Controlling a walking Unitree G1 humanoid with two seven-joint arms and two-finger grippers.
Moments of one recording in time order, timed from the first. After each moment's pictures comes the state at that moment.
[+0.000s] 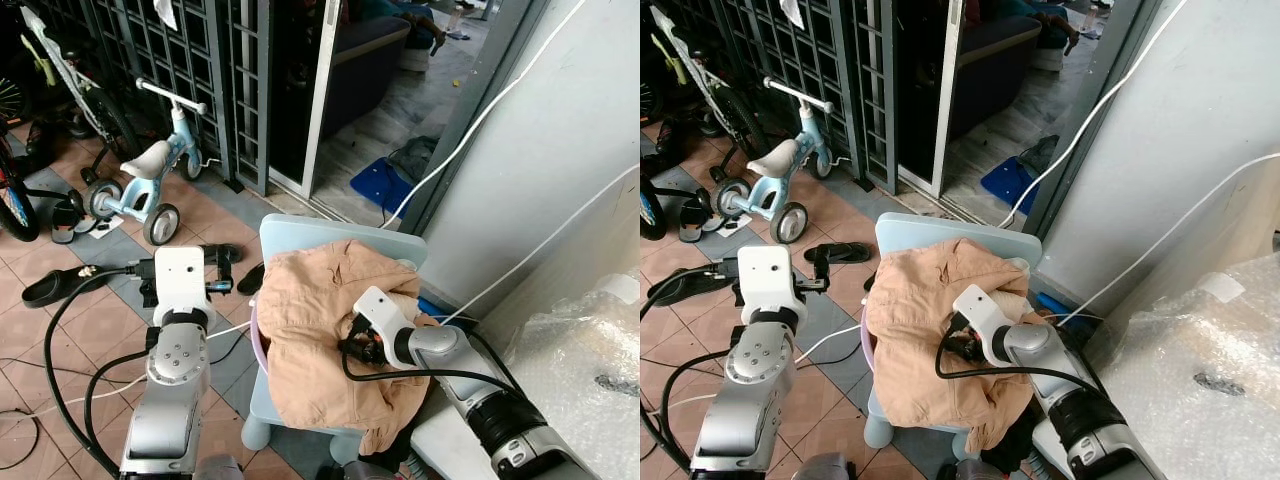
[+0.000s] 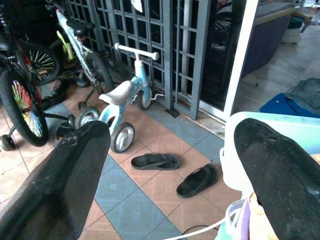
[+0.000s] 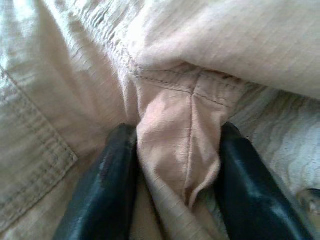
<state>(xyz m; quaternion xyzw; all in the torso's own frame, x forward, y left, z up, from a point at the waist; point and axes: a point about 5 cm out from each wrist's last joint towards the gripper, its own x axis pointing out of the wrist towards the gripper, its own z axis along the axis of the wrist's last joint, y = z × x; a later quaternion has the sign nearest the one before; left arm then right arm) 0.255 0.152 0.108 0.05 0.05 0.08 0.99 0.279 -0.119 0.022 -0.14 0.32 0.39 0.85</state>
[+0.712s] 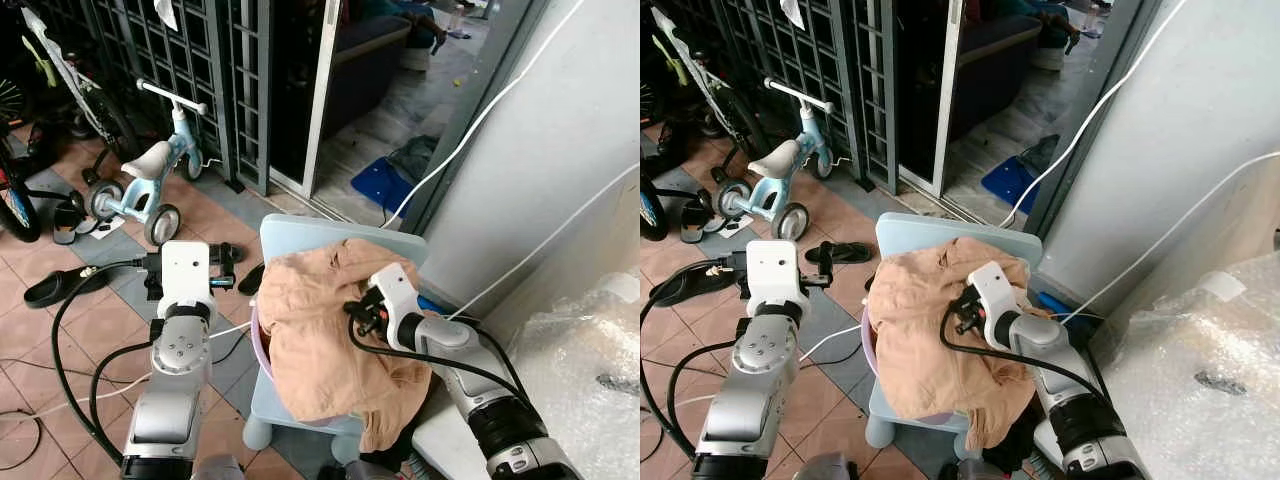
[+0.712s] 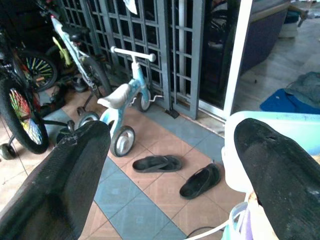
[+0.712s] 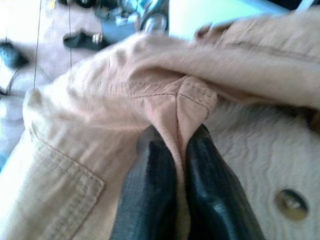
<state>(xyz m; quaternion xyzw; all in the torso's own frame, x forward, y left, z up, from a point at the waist) 0.267 0.152 0.105 0.07 0.05 0.07 0.99 0.288 -0.122 0.050 -0.03 0.22 0.32 0.92</state>
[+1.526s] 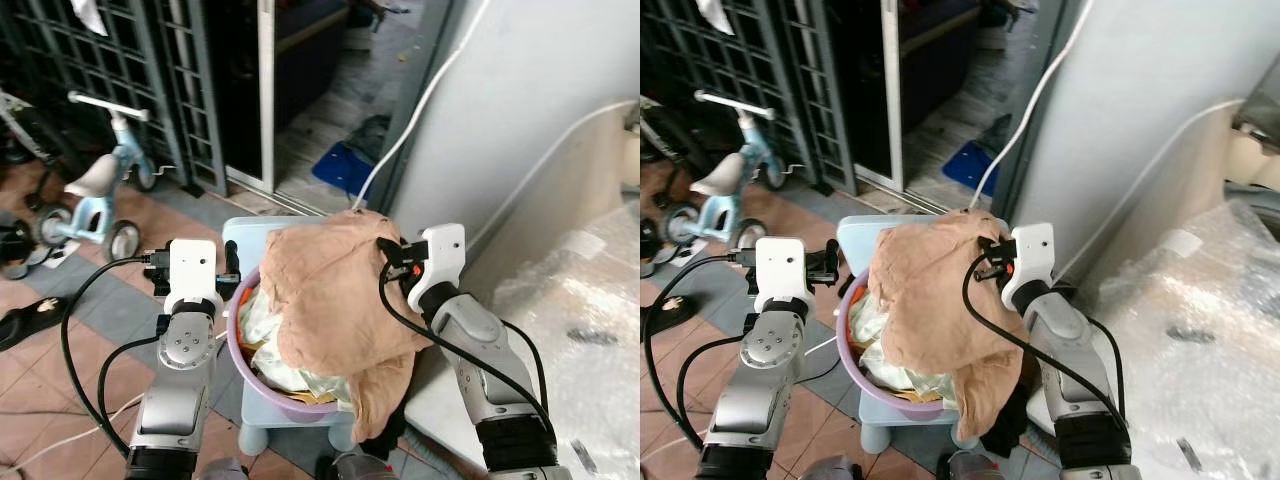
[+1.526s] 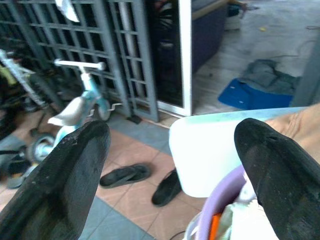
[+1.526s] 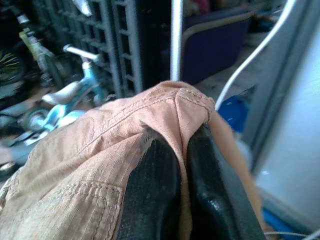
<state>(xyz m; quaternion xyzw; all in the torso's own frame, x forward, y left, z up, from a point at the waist) 0.273 0.150 0.101 0.08 0.05 0.06 0.99 0.296 -0.135 0.114 0.03 0.03 0.18 0.98</state>
